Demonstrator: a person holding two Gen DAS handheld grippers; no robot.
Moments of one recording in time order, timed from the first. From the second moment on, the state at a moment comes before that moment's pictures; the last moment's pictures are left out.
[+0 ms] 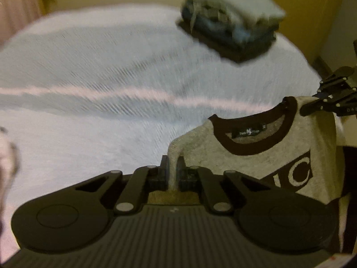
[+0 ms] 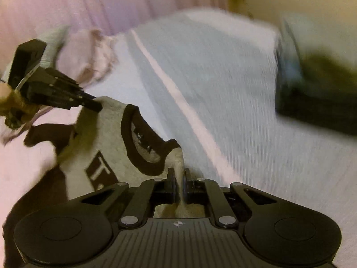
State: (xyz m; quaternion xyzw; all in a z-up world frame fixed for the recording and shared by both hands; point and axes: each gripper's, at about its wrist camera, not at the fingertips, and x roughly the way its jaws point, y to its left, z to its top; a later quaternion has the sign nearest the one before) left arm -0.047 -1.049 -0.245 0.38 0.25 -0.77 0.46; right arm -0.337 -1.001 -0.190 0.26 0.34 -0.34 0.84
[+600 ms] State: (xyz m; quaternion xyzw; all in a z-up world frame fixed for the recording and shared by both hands) left arm 0.003 -0.630 0.065 0.15 0.09 -0.70 0.70; right arm -0.283 -0.726 0.086 0.02 0.19 -0.27 0.94
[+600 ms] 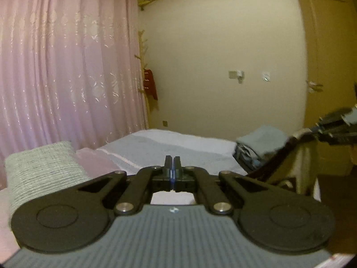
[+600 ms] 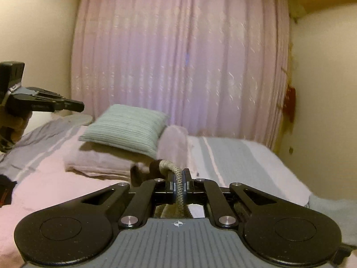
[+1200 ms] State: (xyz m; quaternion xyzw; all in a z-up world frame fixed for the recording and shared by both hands) left arm -0.075 -0.690 -0.142 0.34 0.13 -0.78 0.50; right arm -0.298 -0.735 0.057 0.07 0.24 -0.27 0.93
